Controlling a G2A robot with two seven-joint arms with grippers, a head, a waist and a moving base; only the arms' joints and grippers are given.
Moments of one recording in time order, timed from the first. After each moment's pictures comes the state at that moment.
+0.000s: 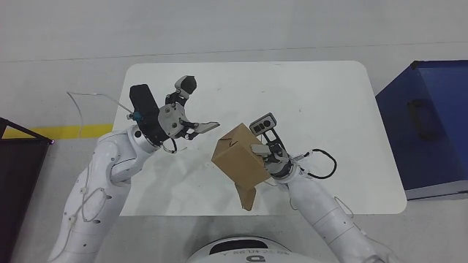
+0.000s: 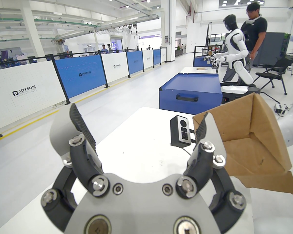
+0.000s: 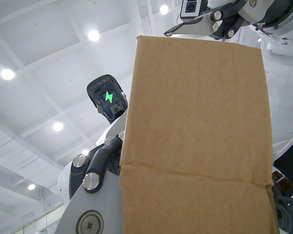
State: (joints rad) left arm 1.46 -1.09 -1.36 -1.85 1.09 -0.76 0.20; right arm -1.39 -1.39 1.04 -1.33 1.28 -0.26 1.54
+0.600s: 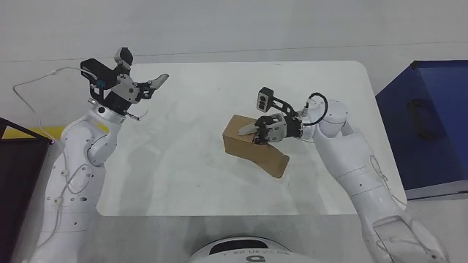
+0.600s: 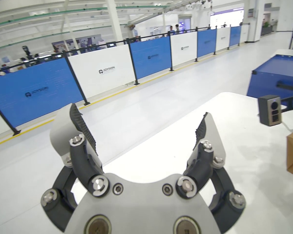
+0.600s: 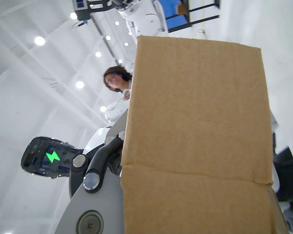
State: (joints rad) left arm 1.35 -1.09 -1.52 -1.58 1.22 -0.48 0.26; right arm -1.07 -1.27 1.20 -1.31 0.46 0.32 1.44
